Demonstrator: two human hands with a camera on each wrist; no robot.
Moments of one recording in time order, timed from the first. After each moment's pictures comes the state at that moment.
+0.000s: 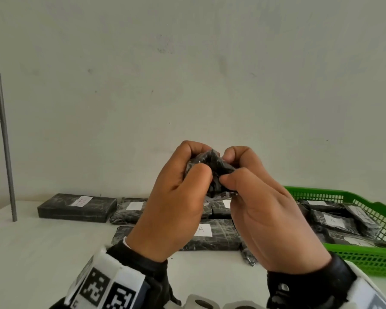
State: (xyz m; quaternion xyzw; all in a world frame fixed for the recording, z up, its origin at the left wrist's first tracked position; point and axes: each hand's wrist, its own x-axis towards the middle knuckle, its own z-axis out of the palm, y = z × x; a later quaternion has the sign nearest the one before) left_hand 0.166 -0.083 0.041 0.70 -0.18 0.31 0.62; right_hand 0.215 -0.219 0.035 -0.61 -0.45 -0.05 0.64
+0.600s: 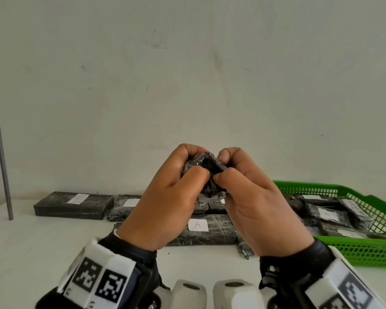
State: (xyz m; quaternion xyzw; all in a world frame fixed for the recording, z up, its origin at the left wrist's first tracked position) left_hand 0.166 -0.078 0.043 0.74 -0.15 0.26 0.60; right_hand 0.222 -0.222 0.040 -0.57 -0.41 0.06 0.71
